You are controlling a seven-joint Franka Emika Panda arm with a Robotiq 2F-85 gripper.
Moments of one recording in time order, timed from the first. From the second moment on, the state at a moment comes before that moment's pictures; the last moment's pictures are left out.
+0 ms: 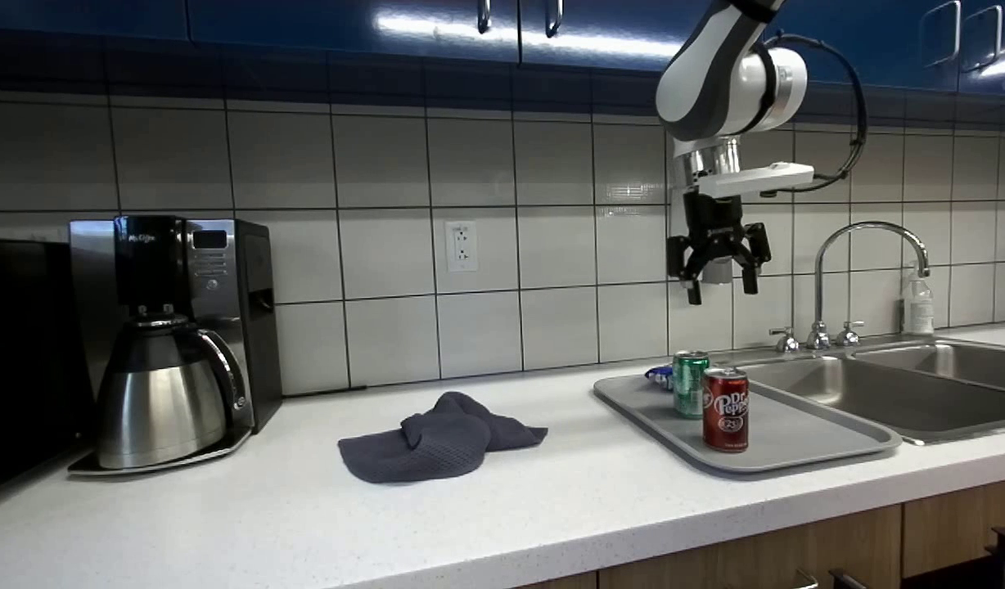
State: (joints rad) arm 0.06 -0.12 -0.08 -2.35 -0.17 2.23 0.11
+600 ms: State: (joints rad) arm 0.04 -0.43 -0.04 -2.55 -0.17 2.05 0.15
